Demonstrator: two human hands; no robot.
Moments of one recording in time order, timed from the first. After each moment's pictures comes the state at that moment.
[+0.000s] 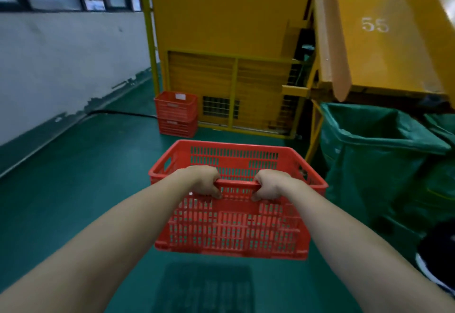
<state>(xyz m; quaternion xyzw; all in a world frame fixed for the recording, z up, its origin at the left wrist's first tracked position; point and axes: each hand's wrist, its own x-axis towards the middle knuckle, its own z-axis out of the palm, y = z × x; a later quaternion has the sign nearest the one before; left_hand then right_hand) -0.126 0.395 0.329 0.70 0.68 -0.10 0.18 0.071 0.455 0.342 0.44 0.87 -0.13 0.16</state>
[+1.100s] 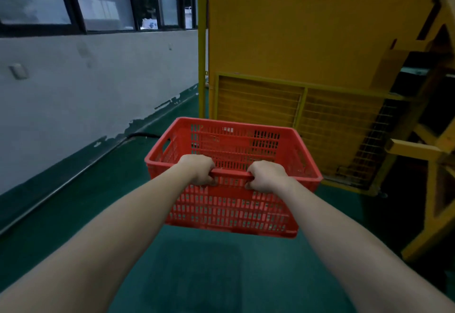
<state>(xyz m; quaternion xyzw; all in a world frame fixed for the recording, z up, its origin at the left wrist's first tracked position) -0.624 0.783 0.368 0.62 0.78 -0.10 0.05 -0.448 0.878 0.362 0.35 0.94 -0.02 0.06</state>
